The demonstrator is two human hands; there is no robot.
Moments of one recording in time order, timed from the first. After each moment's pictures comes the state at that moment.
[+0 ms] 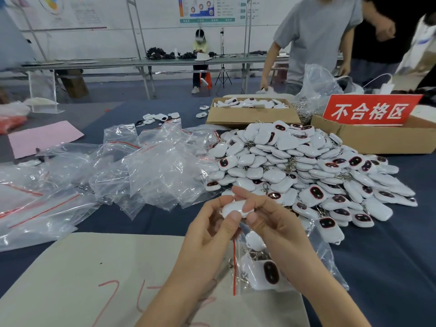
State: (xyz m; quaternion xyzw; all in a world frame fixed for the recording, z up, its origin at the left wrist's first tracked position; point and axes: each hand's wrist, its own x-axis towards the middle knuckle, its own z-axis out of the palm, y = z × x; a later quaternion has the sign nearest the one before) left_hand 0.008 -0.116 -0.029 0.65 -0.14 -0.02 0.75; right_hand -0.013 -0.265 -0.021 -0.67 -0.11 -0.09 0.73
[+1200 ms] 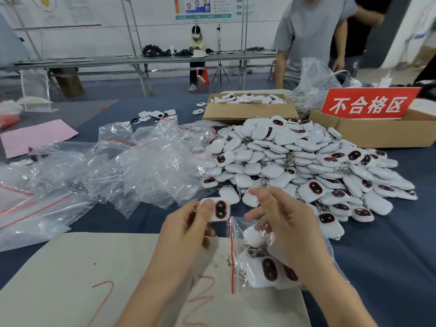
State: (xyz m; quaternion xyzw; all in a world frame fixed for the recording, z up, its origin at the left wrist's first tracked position) left_hand 0.023 -0.091 -0.029 0.75 -0.08 0.02 0.65; right_hand -0.010 -0.276 -0.018 -0.78 0.01 -0.17 0.60
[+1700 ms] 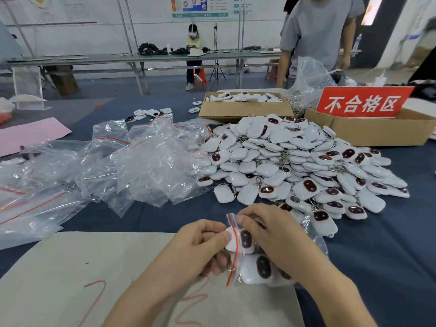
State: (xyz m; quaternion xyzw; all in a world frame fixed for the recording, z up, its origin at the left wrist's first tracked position) left_hand 0.011 -0.098 -0.025 0.75 -0.09 -0.21 0.62; right_hand 0.003 -0.289 -0.036 -0.93 0.00 -0.06 0.37
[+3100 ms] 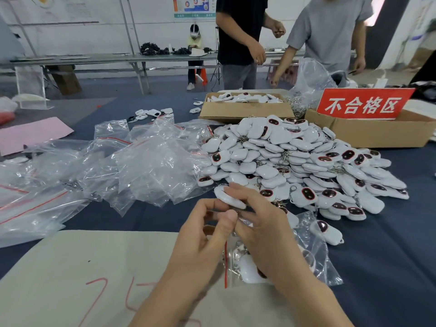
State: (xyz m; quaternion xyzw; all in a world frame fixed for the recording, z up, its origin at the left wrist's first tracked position) left_hand 0.004 -0.120 -0.037 0.70 -0.18 0.03 0.69; right_hand -0.010 -0.252 -0.024 -0.79 -0.07 -0.18 0.58
